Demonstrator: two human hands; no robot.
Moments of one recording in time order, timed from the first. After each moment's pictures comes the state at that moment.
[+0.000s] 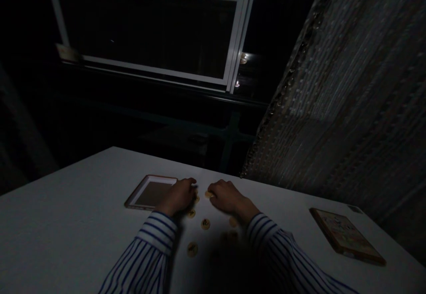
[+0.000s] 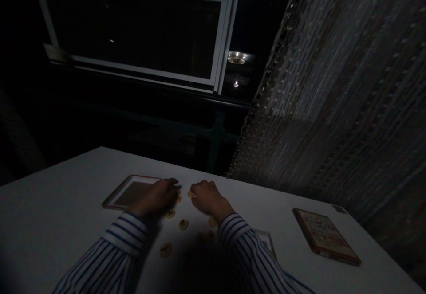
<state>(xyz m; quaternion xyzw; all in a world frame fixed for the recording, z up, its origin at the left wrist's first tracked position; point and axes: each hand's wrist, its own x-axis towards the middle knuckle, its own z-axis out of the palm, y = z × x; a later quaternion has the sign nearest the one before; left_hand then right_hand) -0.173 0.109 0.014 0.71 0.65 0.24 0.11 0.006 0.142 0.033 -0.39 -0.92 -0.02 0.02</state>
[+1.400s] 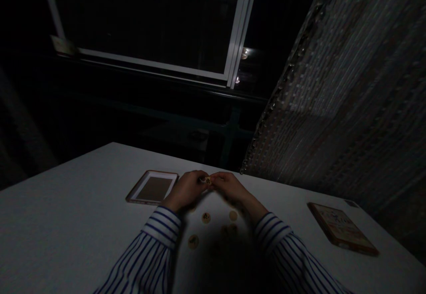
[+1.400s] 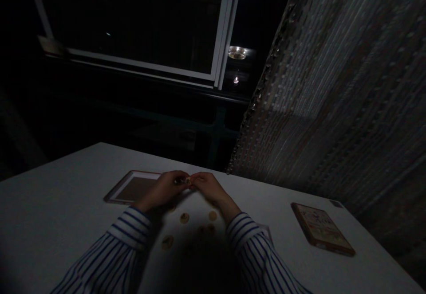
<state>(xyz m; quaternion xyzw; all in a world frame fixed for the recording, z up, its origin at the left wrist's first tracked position) -0.152 0.100 0.036 0.74 0.54 0.35 0.16 0.004 0.147 0.028 -0.34 -0.68 0.54 0.35</state>
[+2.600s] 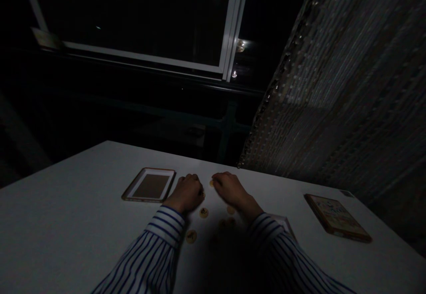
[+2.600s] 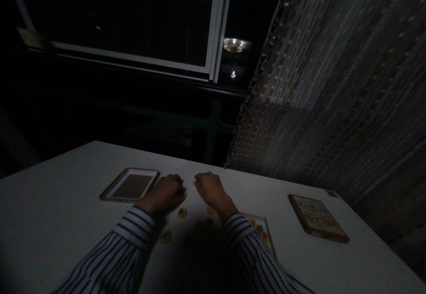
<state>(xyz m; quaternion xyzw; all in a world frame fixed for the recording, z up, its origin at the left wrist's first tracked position) -0.141 0.089 0.024 0.81 0.58 0.13 0.01 0.022 0.140 0.019 -0.47 -0.87 0.04 0.12</state>
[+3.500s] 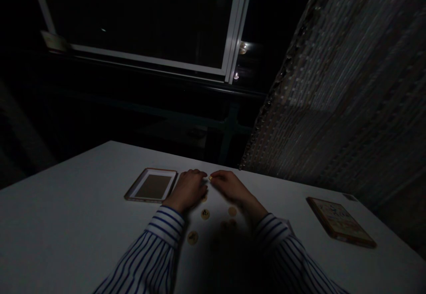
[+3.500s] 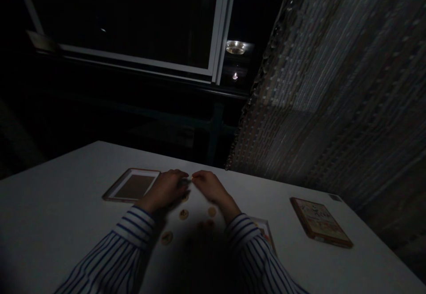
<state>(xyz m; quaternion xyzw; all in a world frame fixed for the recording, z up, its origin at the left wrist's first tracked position) -0.143 0.096 0.030 0.77 0.60 0.20 0.00 0.017 0.151 0.016 -0.39 -0.80 0.34 0.31</state>
